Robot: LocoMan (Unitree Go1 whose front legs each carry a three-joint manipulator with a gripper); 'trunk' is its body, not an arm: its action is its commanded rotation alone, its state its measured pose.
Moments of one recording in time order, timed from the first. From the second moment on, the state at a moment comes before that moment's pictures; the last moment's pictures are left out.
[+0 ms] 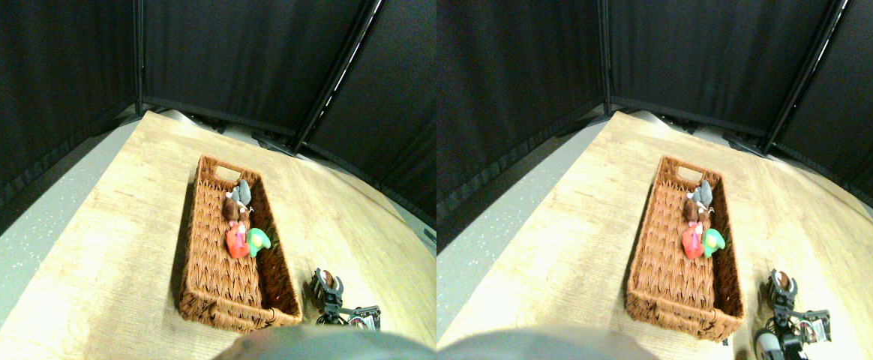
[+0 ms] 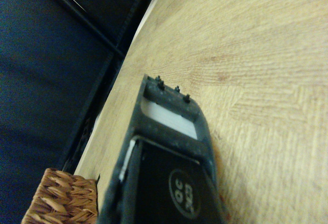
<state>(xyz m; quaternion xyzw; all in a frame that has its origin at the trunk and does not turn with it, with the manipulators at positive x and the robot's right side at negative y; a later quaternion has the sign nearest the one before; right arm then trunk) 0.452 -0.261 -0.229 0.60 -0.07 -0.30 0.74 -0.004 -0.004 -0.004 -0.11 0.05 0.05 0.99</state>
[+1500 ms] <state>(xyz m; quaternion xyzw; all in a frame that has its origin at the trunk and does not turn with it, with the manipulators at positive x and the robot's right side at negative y) 0.535 -0.101 -0.116 0.54 0.12 0.02 0.83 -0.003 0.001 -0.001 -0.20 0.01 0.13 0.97</state>
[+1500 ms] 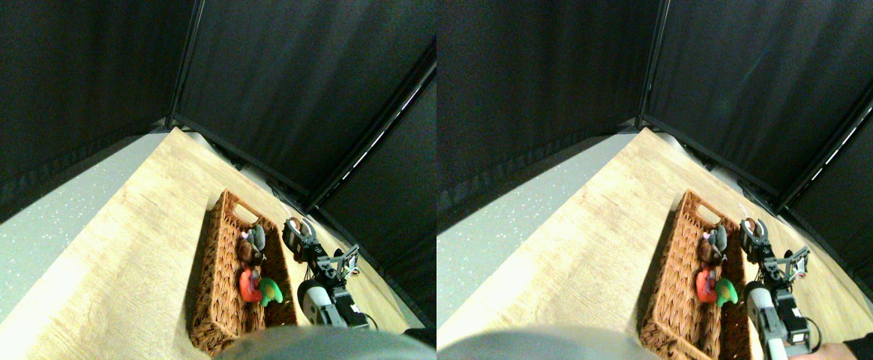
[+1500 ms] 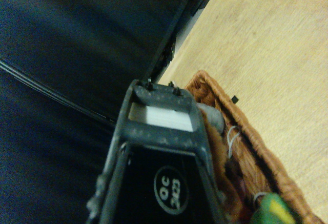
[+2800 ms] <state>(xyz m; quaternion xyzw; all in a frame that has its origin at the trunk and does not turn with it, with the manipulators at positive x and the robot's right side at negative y) 0.470 -0.229 -0.133 0.52 -0.02 -0.13 0.85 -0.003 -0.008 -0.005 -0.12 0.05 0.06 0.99</state>
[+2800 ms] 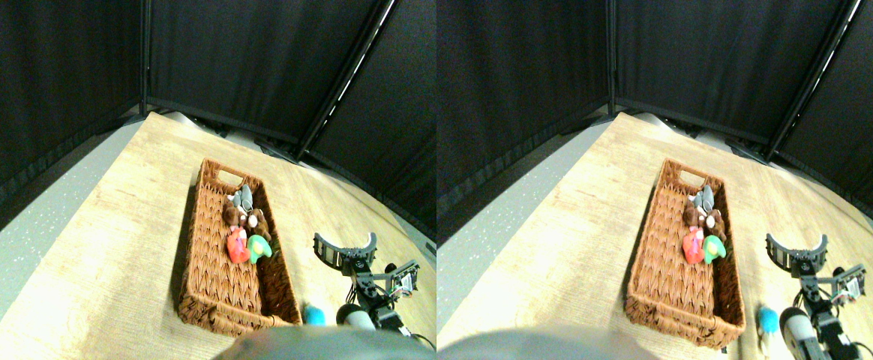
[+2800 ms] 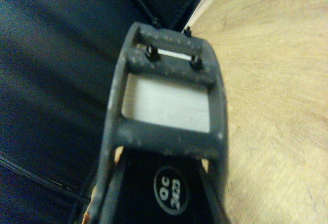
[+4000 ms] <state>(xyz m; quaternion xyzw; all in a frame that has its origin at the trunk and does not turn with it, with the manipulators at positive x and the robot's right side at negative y) 0.397 -0.229 -0.230 0.64 0.06 -0.22 0.73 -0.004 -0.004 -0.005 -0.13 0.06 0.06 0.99</state>
